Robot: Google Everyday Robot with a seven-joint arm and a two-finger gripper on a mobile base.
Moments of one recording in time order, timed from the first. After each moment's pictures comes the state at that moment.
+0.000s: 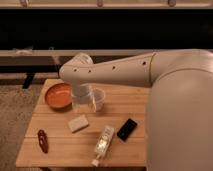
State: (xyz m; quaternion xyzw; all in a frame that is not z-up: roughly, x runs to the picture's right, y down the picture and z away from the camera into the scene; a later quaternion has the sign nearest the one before) arm -0.104 0.102 0.703 -0.26 0.23 0.64 0.68
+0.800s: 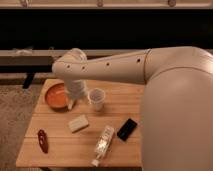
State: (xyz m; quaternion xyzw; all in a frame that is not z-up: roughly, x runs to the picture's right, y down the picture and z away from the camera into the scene) arm -0.142 0.071 0.698 -0.26 0.20 0.63 0.71
